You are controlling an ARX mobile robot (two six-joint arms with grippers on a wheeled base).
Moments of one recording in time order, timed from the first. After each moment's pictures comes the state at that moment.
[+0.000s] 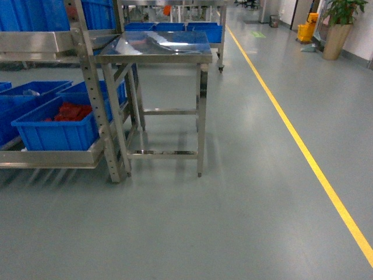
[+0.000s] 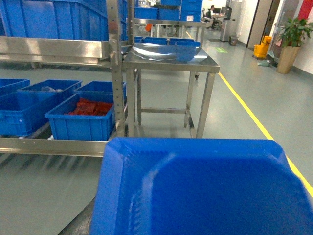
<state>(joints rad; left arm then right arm) 0.00 0.01 0.01 -0.01 0.00 -0.01 0.00 0.01 0.01 0.00 0.00 0.01</state>
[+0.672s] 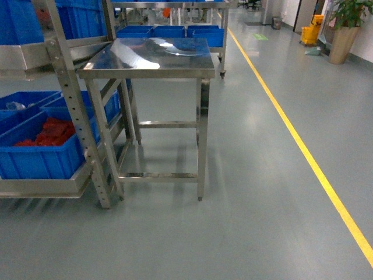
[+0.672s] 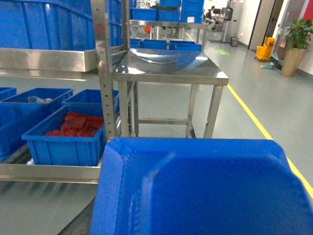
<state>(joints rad) 0.00 0.01 0.01 0.00 0.00 -0.01 0.00 0.01 0.01 0.00 0.00 0.01</state>
